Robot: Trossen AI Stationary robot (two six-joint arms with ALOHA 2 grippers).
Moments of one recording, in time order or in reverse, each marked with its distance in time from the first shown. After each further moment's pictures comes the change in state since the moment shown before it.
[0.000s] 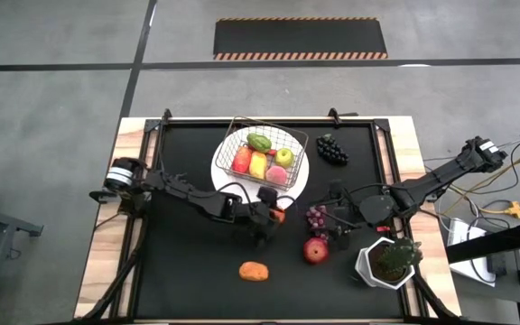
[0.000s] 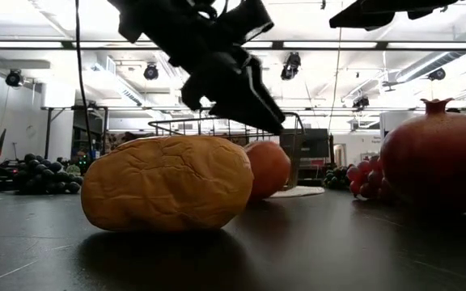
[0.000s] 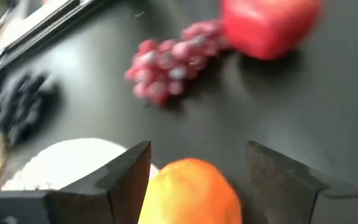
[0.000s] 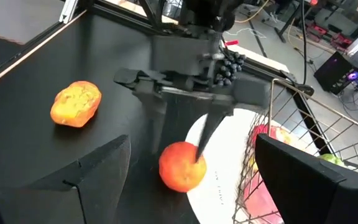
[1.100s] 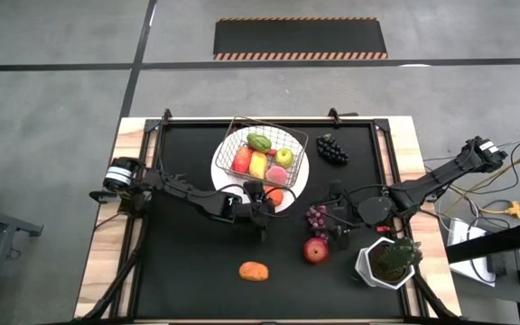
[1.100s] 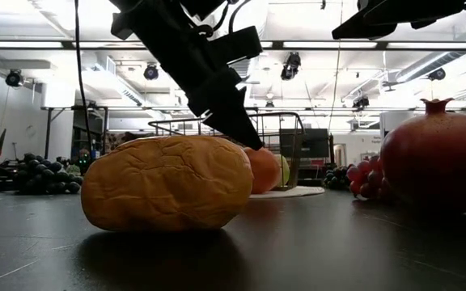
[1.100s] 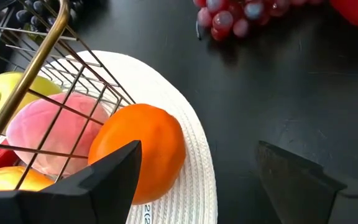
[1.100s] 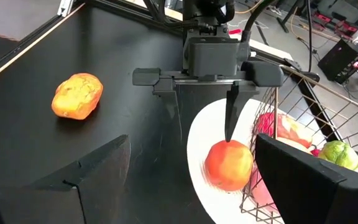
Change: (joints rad) left arm 0.000 -0.010 0.004 -0.170 -0.181 -0.349; right arm 0.000 0.000 -0.029 0.001 0.000 0.045
